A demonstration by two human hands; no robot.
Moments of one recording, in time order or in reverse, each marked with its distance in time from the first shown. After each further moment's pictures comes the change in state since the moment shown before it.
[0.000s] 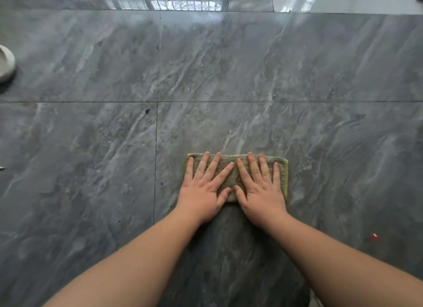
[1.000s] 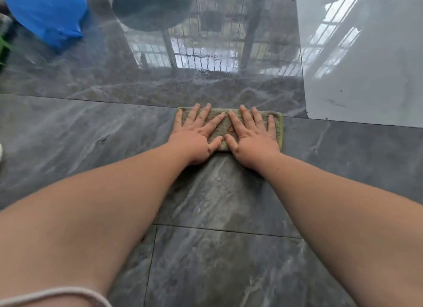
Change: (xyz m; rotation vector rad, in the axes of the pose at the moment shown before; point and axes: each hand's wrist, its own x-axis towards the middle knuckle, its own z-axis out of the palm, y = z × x) left_hand 0.353 -0.189 -0.177 0.090 0.062 -0.143; right_hand 0.419 -0.016 -0.160 -0.019 0.130 -0.101
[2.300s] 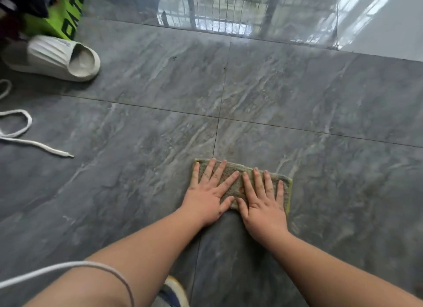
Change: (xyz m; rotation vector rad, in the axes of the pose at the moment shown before) left_hand -0.396 0.031 0.121 -0.045 -0.159 0.088; right_hand -0.394 -0.140 0.111 0.008 -0.135 0.032
